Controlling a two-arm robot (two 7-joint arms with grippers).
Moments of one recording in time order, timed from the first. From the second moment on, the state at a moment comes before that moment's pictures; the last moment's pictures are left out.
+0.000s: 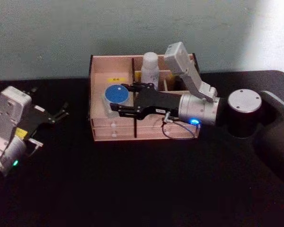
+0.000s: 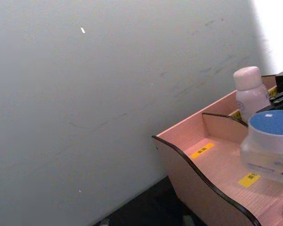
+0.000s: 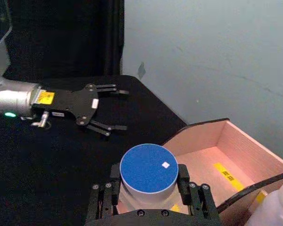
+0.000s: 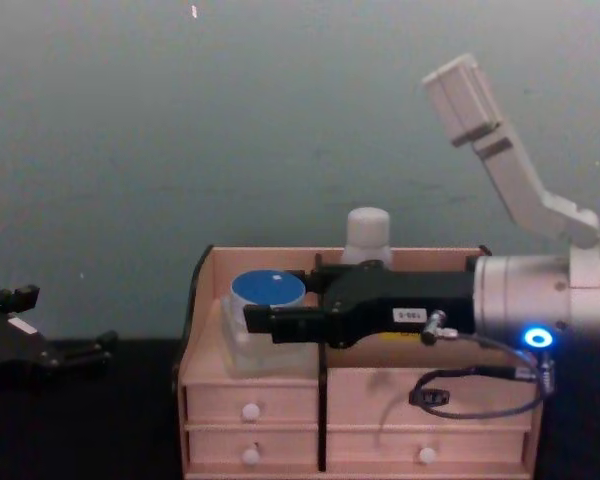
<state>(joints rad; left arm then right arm) -0.20 0.60 0.45 -1.41 -0.25 -0.12 0.03 0.68 0.27 -0.67 -1.01 0.39 -0.07 0.77</state>
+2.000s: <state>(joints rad) -0.20 0.60 0.45 -1.41 -0.25 -0.12 0.03 0.78 0.13 -0.61 -0.75 0.36 -0.03 0.78</state>
